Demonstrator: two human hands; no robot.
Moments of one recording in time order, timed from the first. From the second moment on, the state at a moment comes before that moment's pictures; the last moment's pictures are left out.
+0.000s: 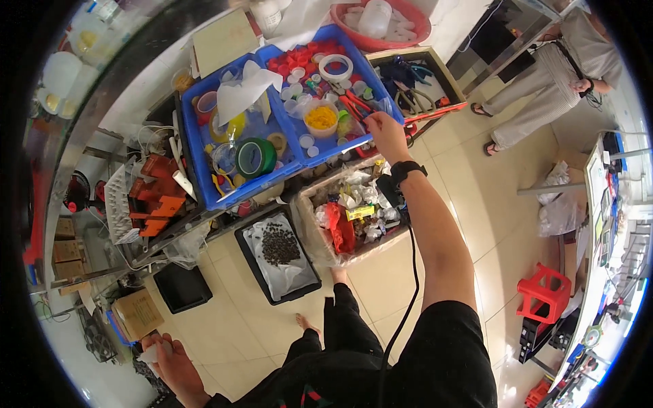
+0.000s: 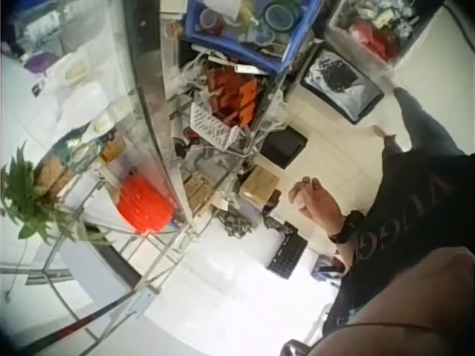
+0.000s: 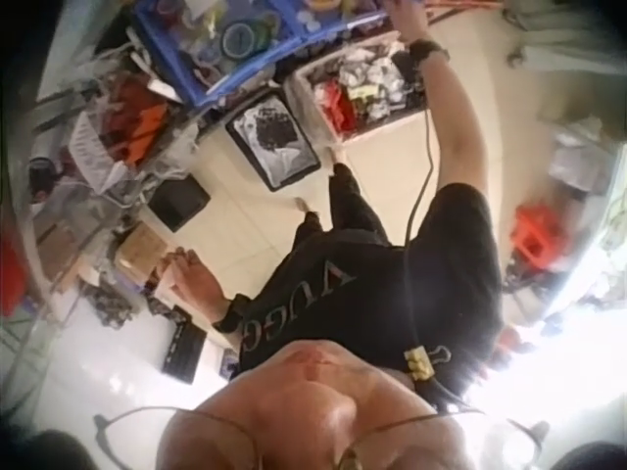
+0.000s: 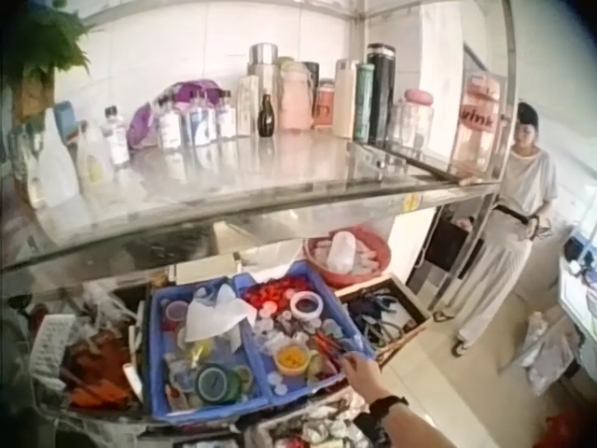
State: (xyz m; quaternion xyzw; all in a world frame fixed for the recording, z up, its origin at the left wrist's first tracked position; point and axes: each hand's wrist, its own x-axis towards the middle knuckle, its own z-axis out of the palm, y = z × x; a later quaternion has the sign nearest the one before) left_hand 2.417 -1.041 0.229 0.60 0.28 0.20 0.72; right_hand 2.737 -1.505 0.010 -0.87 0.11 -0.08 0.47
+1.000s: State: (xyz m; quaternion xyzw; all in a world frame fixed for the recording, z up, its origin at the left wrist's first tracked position) left_hand 2.418 -1.073 0.234 0.64 0.36 0.22 0.64; right_hand 2.793 -1.548 -0.007 -0.97 0.16 -0.06 0.19
